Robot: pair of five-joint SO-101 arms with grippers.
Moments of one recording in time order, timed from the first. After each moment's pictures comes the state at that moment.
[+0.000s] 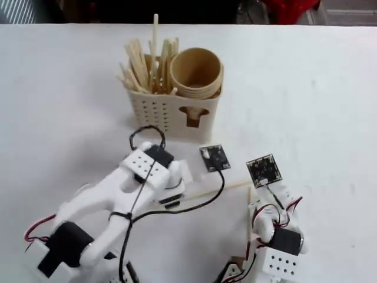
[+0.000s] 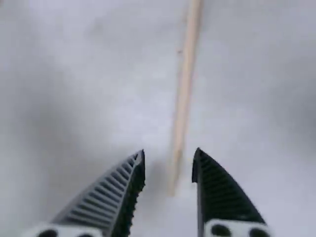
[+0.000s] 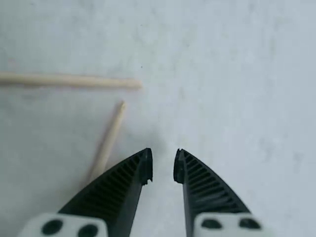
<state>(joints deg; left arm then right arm) 29.6 -9.8 42.6 65.1 -33.7 13.8 -96.8 95.6 66.4 36.5</state>
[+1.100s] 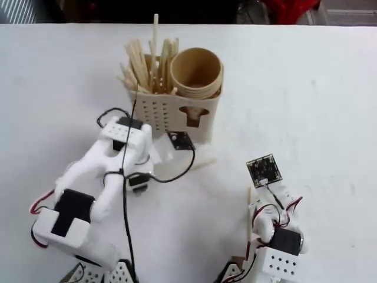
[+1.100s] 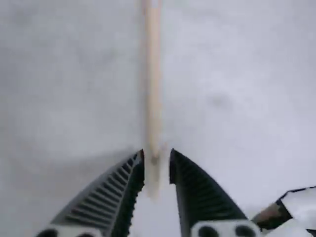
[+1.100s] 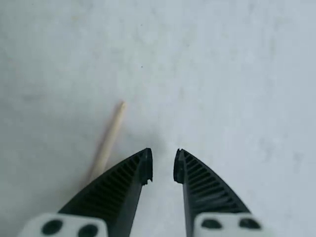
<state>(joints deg) 9.7 6.1 31.5 76.3 -50.2 13.8 -96.8 95.6 66.4 36.5</state>
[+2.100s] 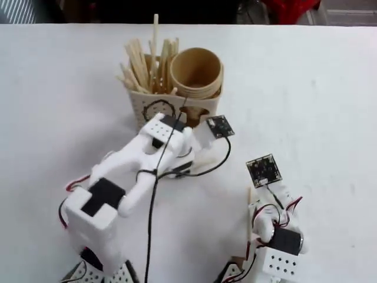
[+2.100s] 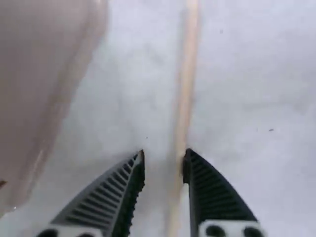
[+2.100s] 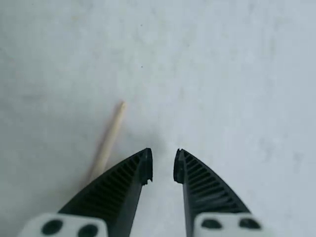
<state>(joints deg) 24.3 19.6 15.1 64.4 -33.8 13.8 -96.8 95.6 66.4 36.5</state>
